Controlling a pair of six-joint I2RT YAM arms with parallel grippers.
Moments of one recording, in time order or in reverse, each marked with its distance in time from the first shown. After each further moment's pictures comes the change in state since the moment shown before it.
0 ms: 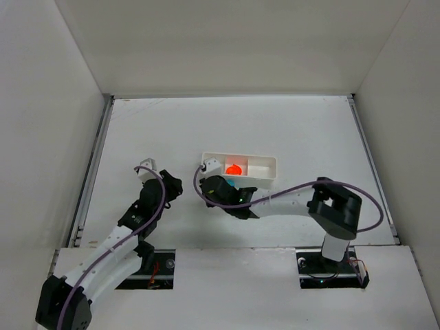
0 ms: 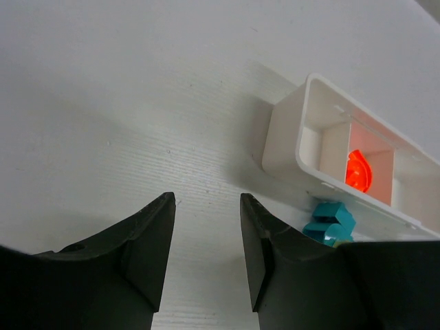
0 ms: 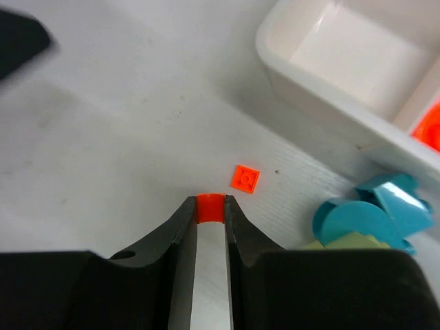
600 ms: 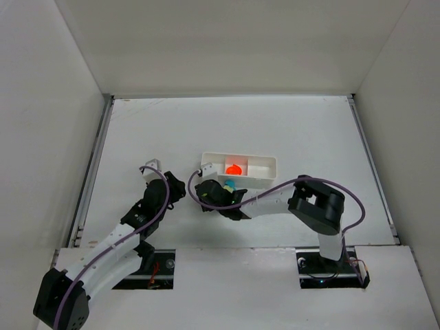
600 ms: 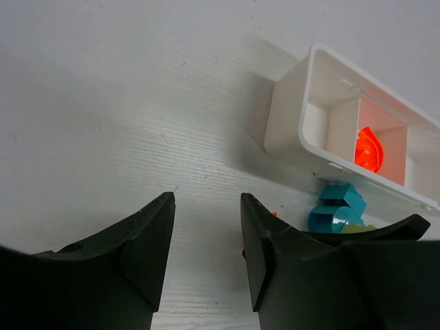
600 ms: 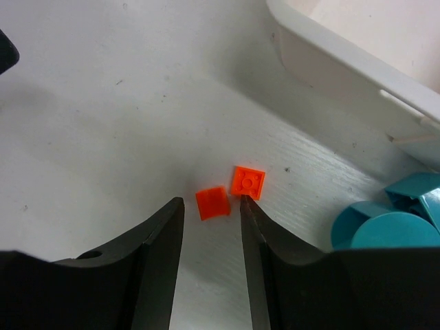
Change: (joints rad) left arm -0.058 0.054 0.002 0.001 -0.008 0.006; right arm -0.003 0.092 0.013 0.020 -0.017 0.023
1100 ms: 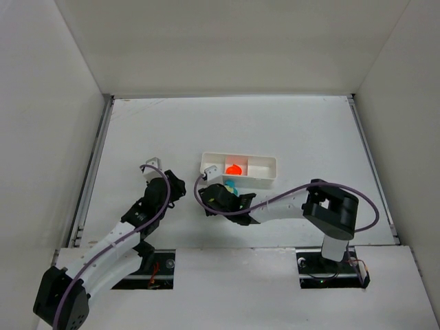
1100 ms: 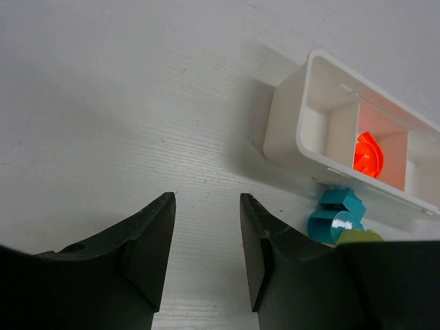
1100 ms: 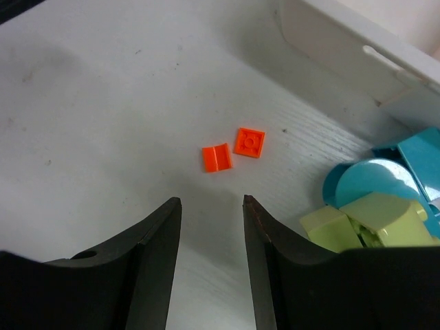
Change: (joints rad) left arm -0.006 0.020 0.026 -0.014 -0.019 0.006; right arm 0.034 -0.125 -0.106 0.009 0.001 0.002
